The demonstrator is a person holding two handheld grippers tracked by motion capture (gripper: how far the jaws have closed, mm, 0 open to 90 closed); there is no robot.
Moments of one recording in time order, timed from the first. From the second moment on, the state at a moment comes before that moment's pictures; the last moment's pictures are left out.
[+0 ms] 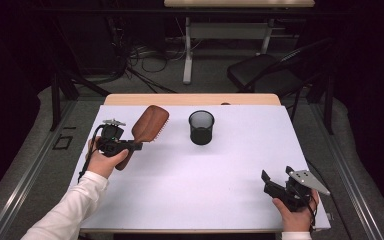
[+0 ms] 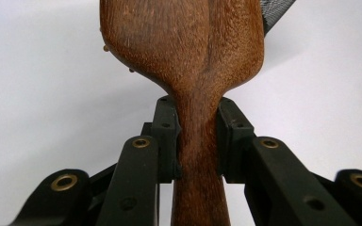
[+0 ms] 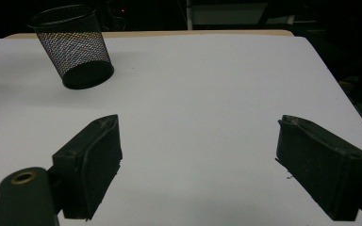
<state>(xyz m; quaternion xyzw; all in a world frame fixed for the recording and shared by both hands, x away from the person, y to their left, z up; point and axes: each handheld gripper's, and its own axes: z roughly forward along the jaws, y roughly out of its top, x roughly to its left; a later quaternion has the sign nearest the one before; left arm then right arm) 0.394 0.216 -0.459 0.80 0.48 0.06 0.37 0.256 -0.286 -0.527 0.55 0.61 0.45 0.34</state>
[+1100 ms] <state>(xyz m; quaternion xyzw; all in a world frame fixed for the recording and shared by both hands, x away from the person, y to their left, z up) 0.404 0.148 -0.434 0.83 0.41 0.04 0.39 0.256 -0.286 -0.526 0.55 0.62 0.45 0.34</state>
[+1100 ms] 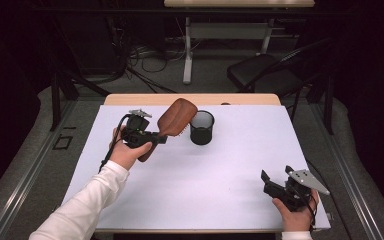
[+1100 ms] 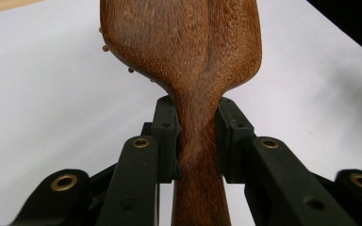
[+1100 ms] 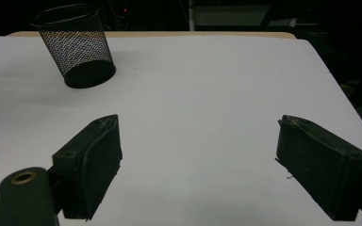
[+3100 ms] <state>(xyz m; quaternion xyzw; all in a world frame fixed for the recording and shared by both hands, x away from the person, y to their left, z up) 0.402 0.100 -0.432 0.84 0.35 0.02 0.42 0.317 -0.242 -0.484 0.49 0.71 0.44 0.23</state>
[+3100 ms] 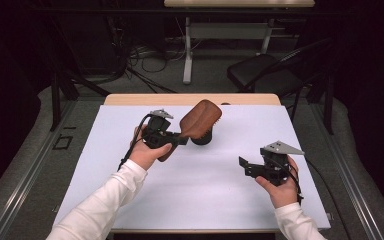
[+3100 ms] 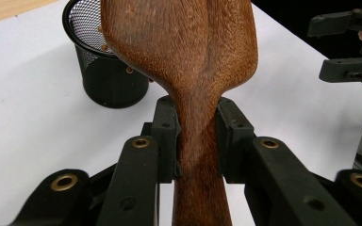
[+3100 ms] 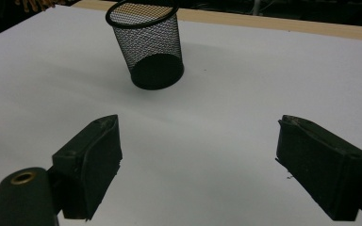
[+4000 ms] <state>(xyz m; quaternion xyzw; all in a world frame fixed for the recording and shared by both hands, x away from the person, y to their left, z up) 0.402 0.097 -0.434 0.84 0.34 0.02 0.42 0.364 -0.224 -0.460 0.51 0.70 0.50 0.10</state>
